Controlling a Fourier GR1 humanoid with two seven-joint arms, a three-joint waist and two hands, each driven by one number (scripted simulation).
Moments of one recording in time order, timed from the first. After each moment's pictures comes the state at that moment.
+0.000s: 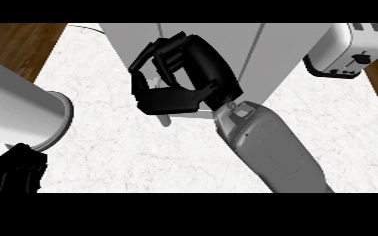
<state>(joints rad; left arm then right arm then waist) 0.29 0.57 -0.12 -1.73 0.74 -0.12 -0.50 -0.81 -0.01 0.38 -1.51 -0.23 -0.21 0.44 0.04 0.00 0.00</state>
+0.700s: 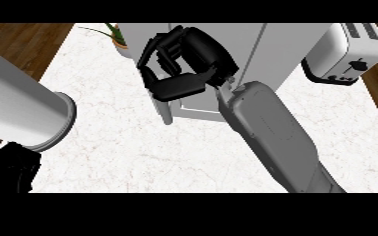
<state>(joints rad) 0.29 0.59 -0.08 -1.75 0.75 -0.15 -0.47 -0.88 -0.02 0.31 -1.27 -0.33 0.08 0.21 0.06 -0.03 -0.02</state>
